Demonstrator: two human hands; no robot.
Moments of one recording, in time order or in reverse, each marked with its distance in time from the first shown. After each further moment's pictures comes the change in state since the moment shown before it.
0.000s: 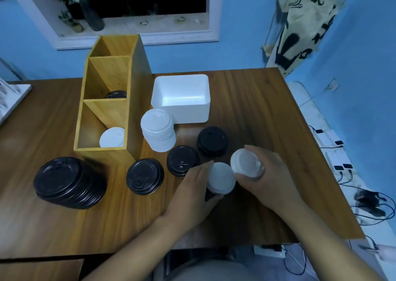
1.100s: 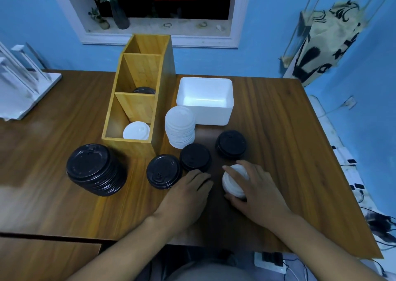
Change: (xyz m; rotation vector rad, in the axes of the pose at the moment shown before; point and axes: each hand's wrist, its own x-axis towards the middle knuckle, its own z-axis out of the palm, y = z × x) left_hand -0.029 -0.050 -0.022 0.517 0.161 0.361; right_hand -0.007 -0.015 0.049 -0.465 -0.269 -0.324
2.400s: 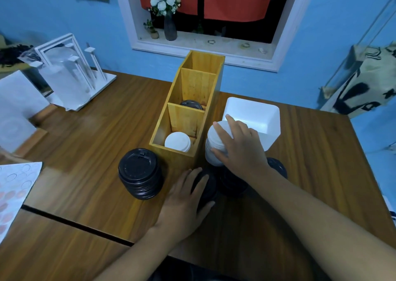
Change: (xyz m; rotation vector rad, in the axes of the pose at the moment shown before) left_hand -0.047 -0.056 -0.009 -0.019 0.100 -0.456; right_hand 0.194 -0.087 -0.032 -0.248 0.262 -0.188
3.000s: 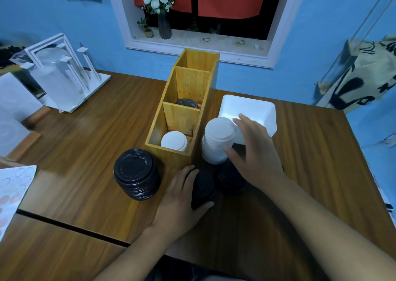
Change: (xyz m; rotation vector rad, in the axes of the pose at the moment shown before) left_hand 0.004 0.000 -0.008 -0.209 -0.041 -0.126; right_hand -0.035 0.015 -0.029 0.431 0.140 0.149
